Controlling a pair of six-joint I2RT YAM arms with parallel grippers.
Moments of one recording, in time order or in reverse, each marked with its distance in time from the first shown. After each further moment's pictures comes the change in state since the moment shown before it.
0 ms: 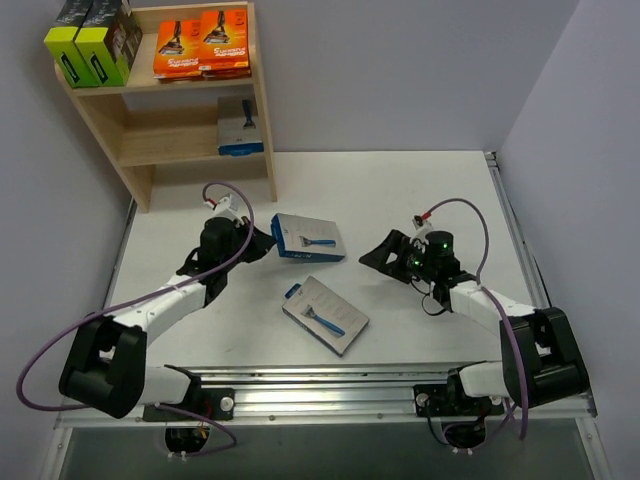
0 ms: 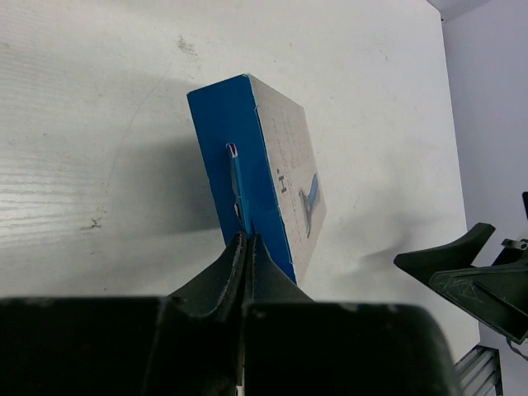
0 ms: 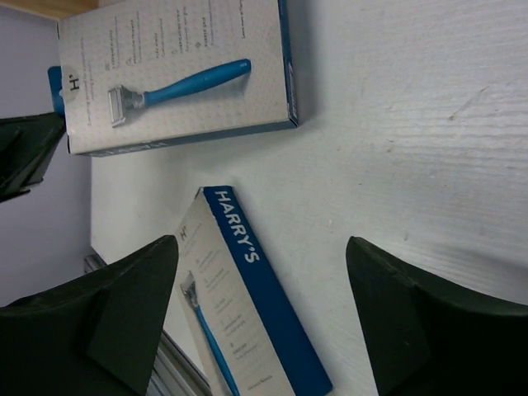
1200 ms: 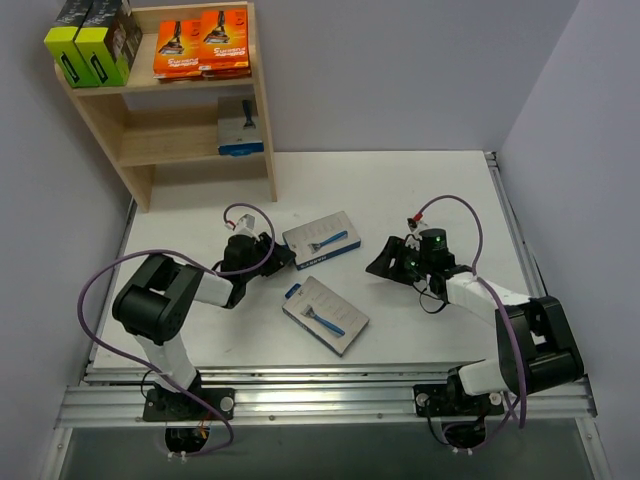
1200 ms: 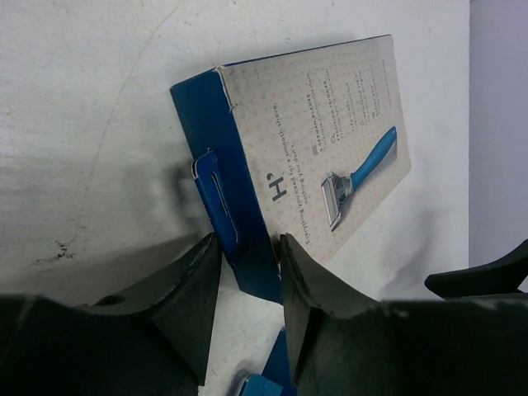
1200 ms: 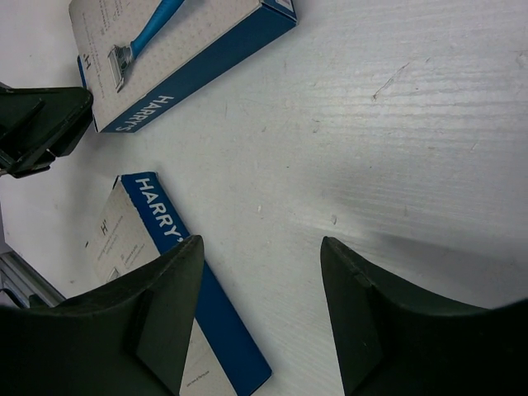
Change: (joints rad) left arm -0.032 0.425 -0.078 0.455 0.033 -0.149; right arm 0.013 0.062 0.048 -0.146 0.089 -0.136
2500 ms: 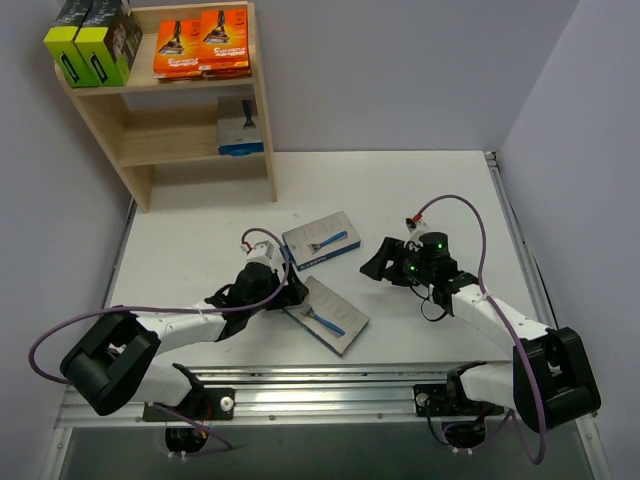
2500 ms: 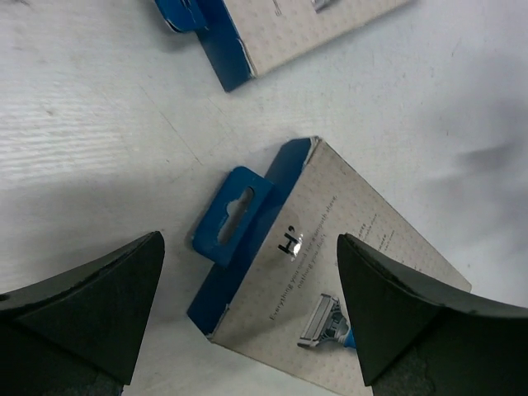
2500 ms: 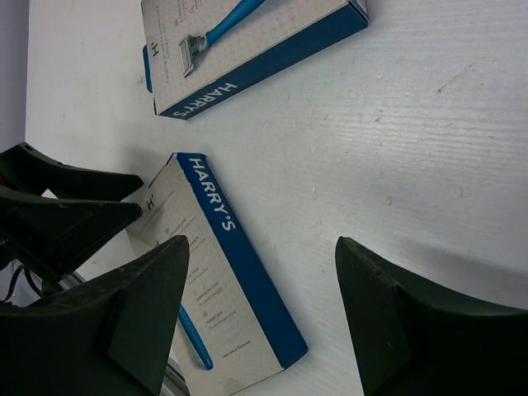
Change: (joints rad) left arm -0.296 -0.420 -0.139 -0.446 -0.242 0.124; right arm 0.068 -0.177 -0.030 -0.044 0.024 0.011
